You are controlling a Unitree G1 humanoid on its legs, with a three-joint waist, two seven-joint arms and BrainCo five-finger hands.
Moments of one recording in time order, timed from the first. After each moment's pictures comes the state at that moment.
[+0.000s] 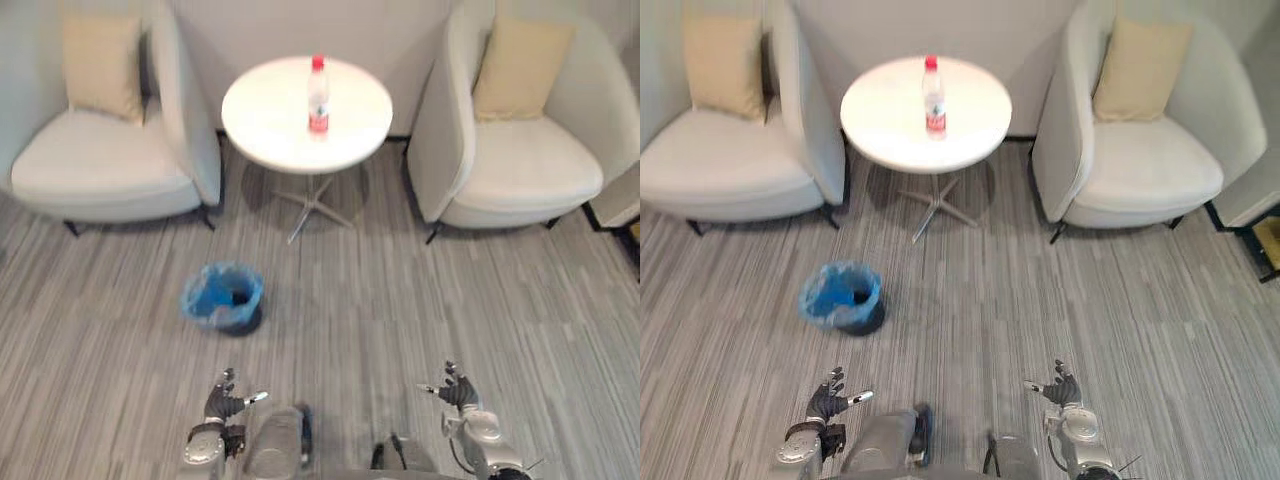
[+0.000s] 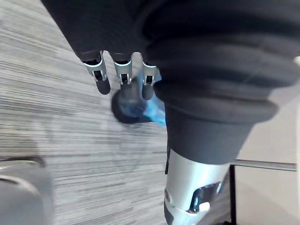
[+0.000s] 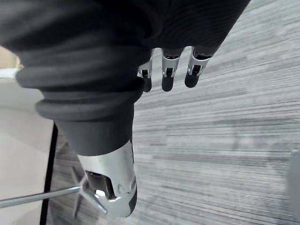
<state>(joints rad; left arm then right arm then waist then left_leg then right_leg) 0.09 0.17 0.01 0.73 -0.15 -0.16 0.09 -0.01 -0.17 -0.01 0.89 0.07 -0.13 -0.08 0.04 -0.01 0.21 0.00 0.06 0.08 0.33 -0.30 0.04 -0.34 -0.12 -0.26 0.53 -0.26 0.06</state>
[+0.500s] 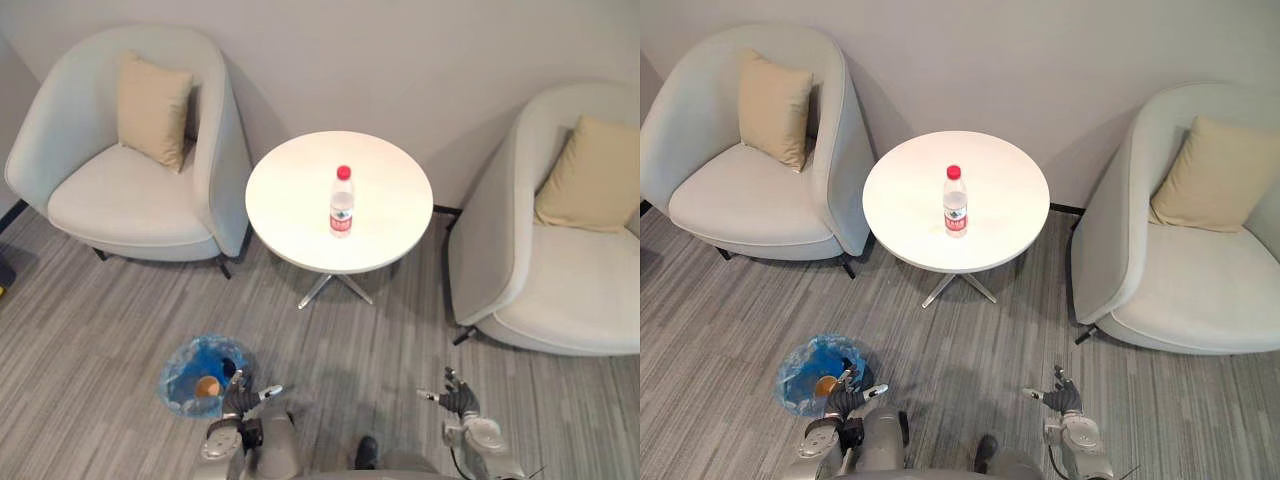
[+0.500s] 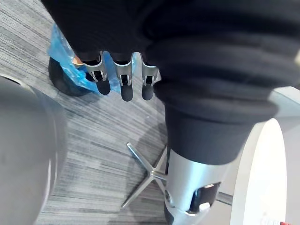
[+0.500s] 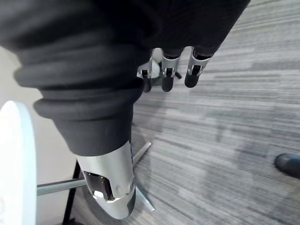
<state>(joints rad) 0.11 0.07 0.02 0.77 -0.15 -0.16 0.08 0.06 -0.17 -0.06 0.80 0.10 -0.13 -0.09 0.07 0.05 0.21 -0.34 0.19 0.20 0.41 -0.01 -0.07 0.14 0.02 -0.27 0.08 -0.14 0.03</state>
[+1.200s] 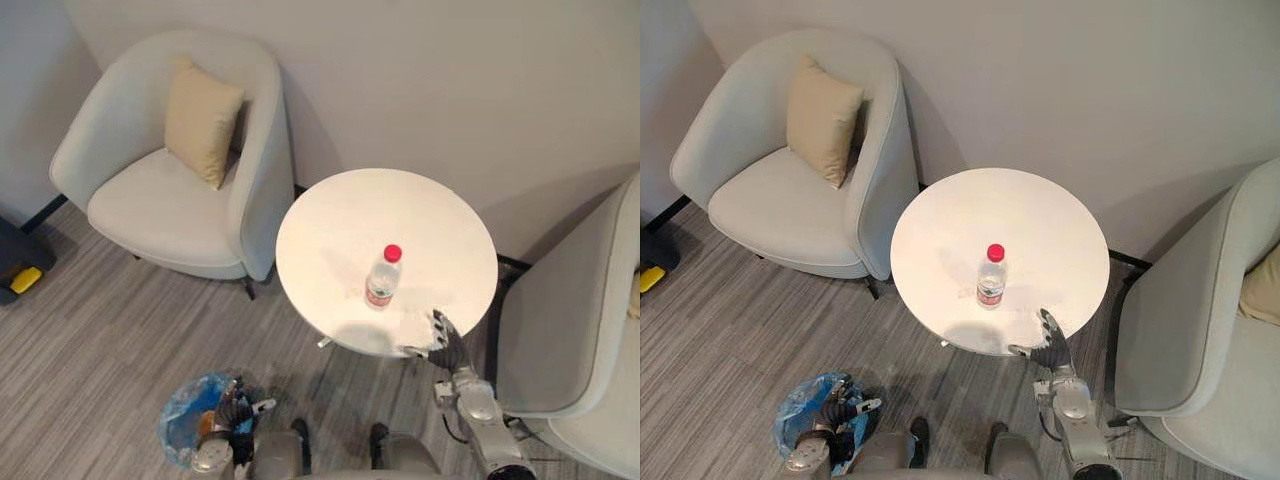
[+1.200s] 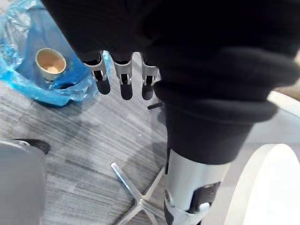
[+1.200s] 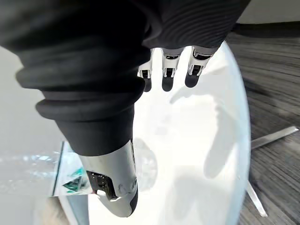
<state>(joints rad) 0.17 0.13 -0.04 0.76 -0.14 -0.17 0.08 0.09 -0.17 0.05 0.34 -0.10 -0.17 -0.11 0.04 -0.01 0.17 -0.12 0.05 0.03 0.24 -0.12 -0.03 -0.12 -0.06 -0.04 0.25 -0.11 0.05</state>
